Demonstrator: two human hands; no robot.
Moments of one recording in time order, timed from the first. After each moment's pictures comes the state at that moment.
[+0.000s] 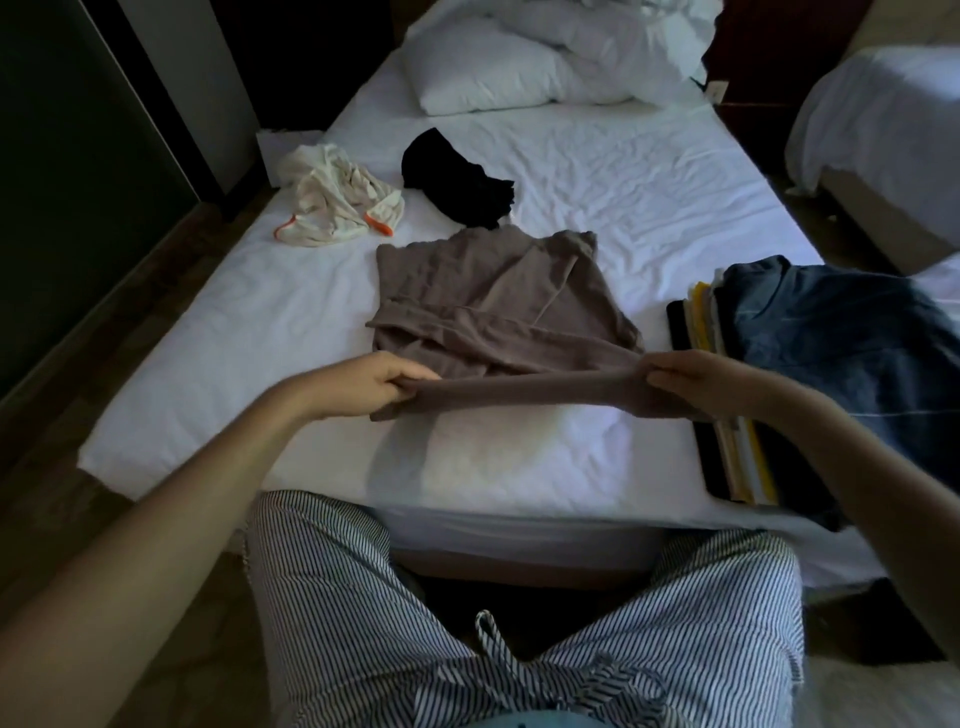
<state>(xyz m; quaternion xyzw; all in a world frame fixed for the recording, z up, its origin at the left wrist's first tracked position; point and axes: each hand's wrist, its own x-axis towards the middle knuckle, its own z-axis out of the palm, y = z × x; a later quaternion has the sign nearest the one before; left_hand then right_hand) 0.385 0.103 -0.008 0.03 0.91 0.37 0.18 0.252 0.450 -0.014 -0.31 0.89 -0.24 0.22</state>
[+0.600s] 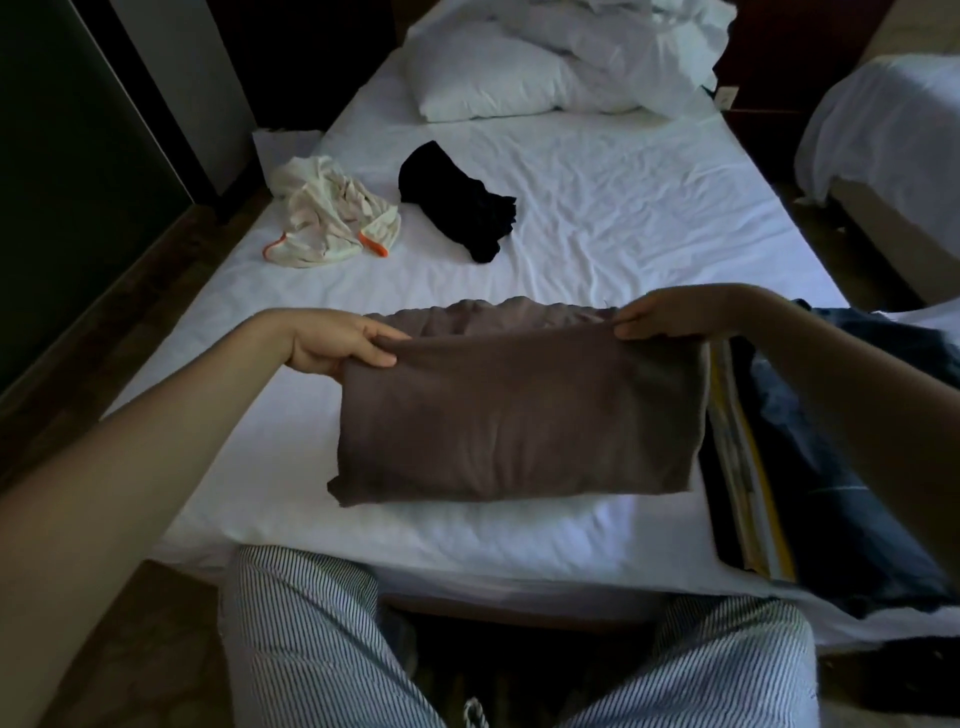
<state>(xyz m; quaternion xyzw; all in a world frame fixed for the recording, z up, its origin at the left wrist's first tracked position) 0.285 0.041 0.025 -0.15 0.78 0.51 0.33 0.125 0.380 0.037 -0.25 0.85 -0.23 0.39</state>
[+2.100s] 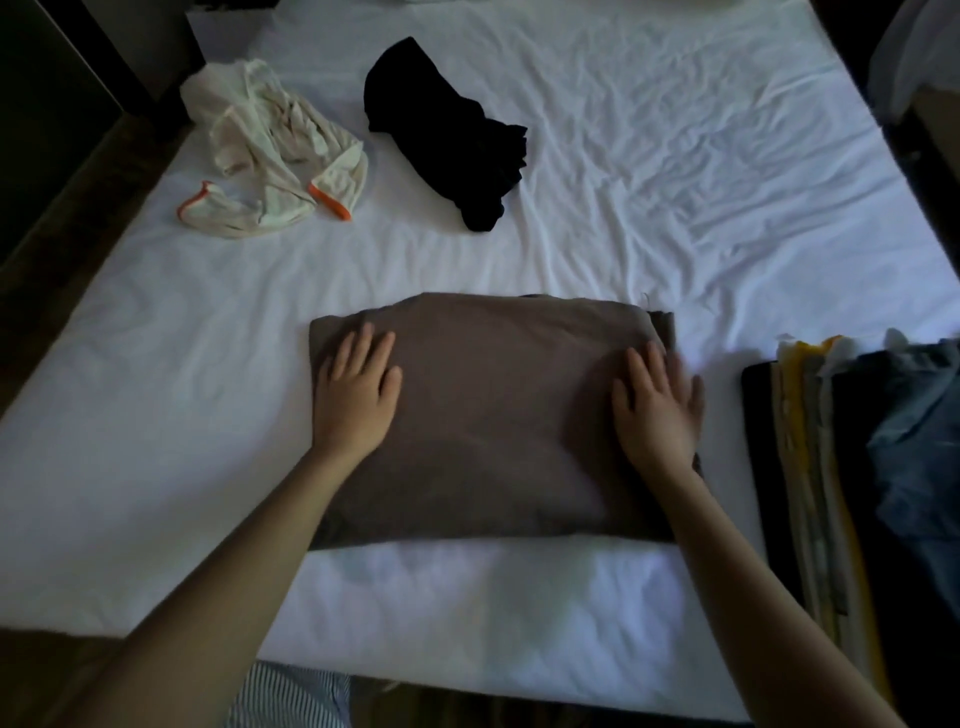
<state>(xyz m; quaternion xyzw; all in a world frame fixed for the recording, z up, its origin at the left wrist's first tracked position) 0.207 0.039 -0.171 -0.21 0.96 0.15 -0.03 0.108 0.338 -0.162 -0.11 0.99 -0.13 0.01</state>
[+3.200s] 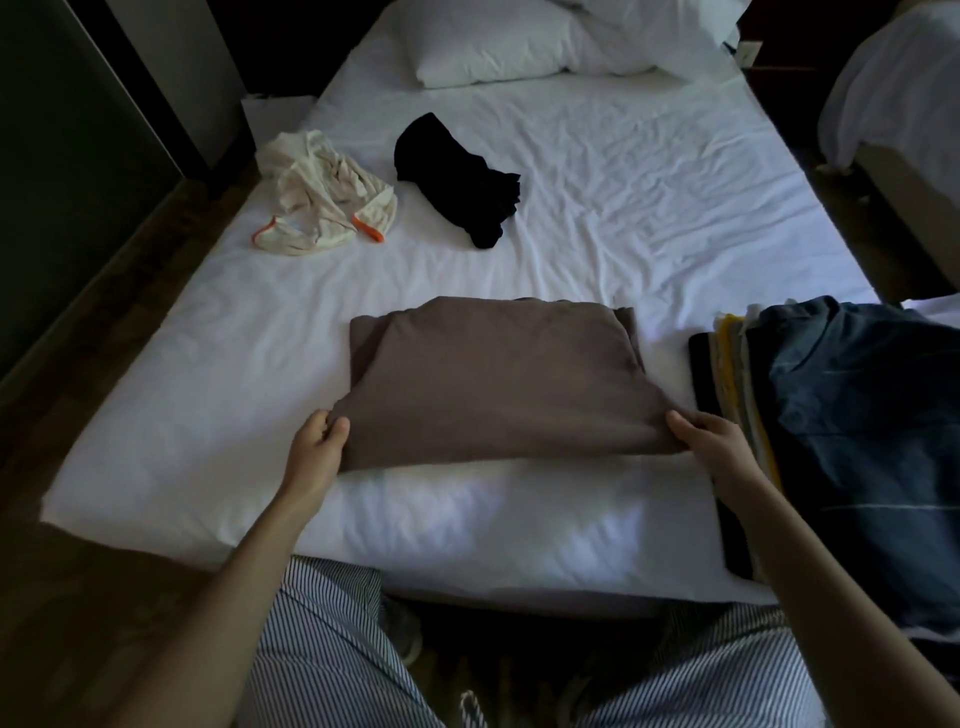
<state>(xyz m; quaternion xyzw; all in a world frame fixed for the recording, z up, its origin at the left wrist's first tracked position) 0.360 0.053 -0.127 -0.37 0.77 0.52 -0.10 0.192 0.443 -0.114 0.10 0.82 -0.55 0.14</state>
